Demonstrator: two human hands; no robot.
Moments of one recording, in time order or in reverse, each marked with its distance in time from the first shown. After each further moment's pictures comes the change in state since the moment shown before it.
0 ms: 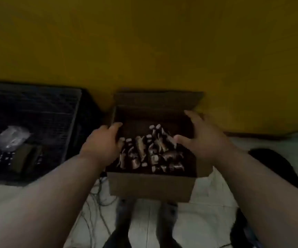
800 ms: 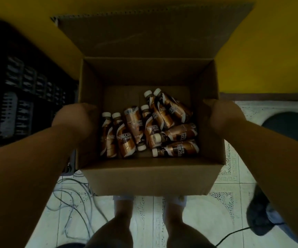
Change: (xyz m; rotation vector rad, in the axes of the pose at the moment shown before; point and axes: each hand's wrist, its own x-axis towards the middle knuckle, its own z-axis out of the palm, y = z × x) left_hand 0.126 -0.072 0.147 0.038 -0.086 -0.179; right_hand 0.138 0.158 0.152 -0.275 0.030 0.255
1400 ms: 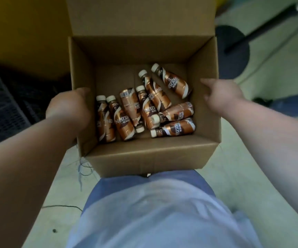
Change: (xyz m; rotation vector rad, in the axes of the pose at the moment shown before) left_hand -0.245 0.080 -0.150 0.339 -0.011 0.326; right_hand -0.343 0.090 -0.097 0.211 -0.018 0.377
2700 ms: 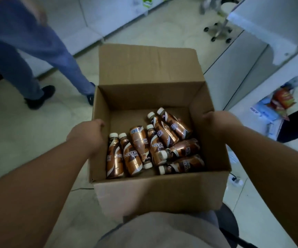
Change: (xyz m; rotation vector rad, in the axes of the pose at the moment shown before) left_hand -0.413 0.585 0.093 0.856 0.027 1.932; right_hand -0.553 0.278 0.123 0.942 0.017 1.701
